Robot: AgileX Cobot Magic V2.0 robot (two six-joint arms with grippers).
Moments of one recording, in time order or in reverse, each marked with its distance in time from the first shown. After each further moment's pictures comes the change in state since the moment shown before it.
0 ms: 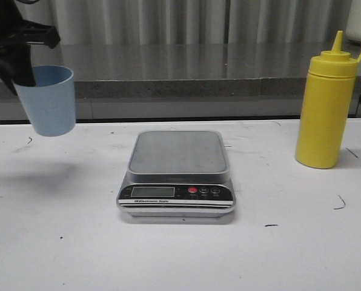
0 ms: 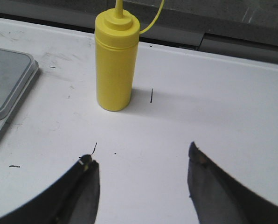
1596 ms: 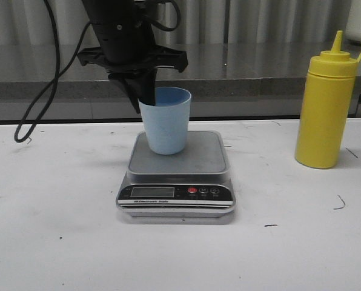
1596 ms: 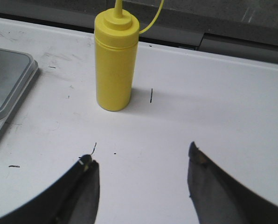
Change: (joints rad) left arm -0.278 0.339 -0.399 -0.012 0.109 -0.047; right arm 0.000 0.000 0.000 0.000 0.000 0.000
